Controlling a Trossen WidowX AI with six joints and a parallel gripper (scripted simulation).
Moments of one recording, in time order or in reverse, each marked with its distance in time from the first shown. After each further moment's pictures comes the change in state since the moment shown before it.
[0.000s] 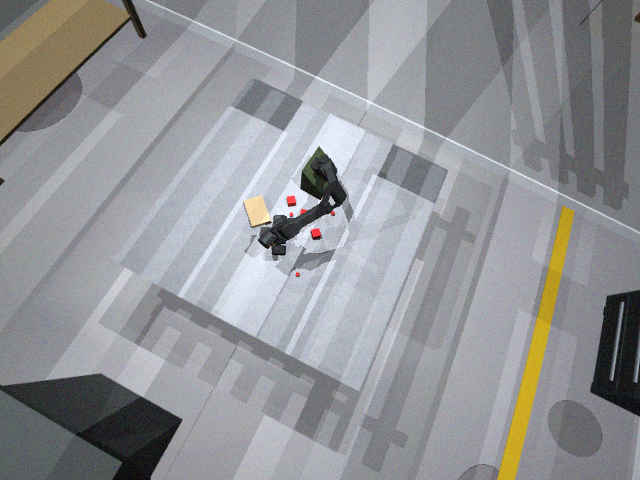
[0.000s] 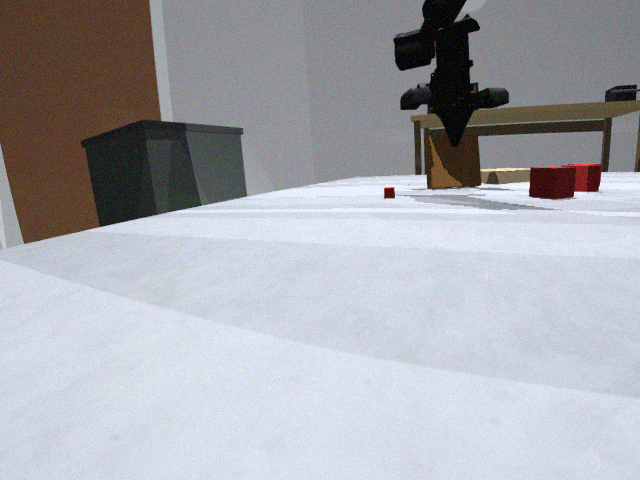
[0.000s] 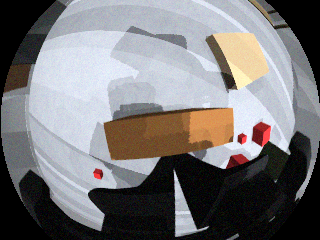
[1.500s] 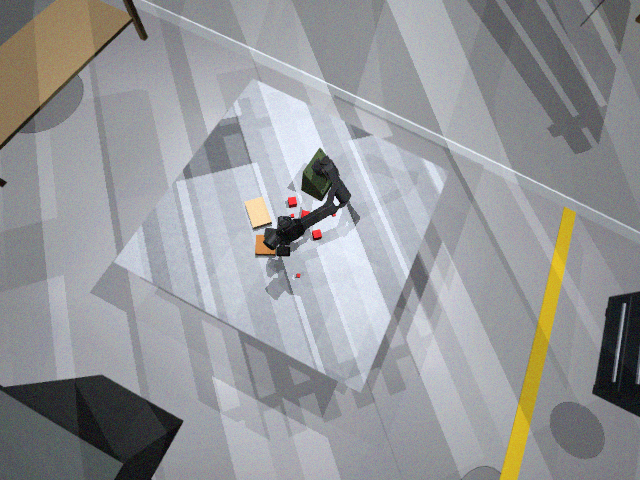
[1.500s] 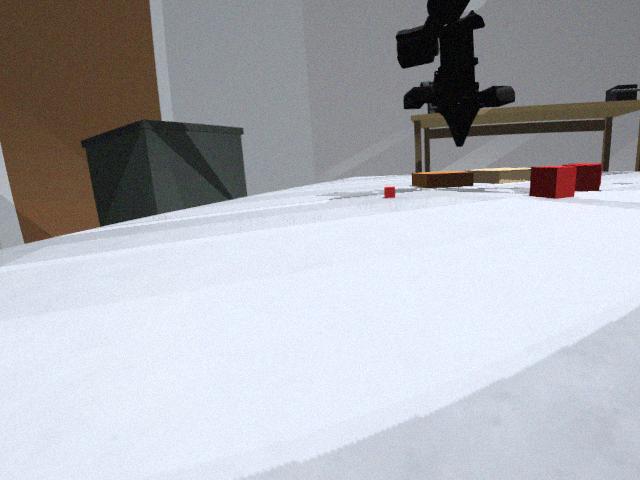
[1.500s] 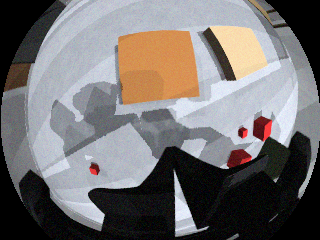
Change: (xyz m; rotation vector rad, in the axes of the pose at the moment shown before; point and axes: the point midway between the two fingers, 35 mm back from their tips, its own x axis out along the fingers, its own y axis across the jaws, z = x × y) arm 0.002 -0.001 -0.015 0.001 -0.001 -0.005
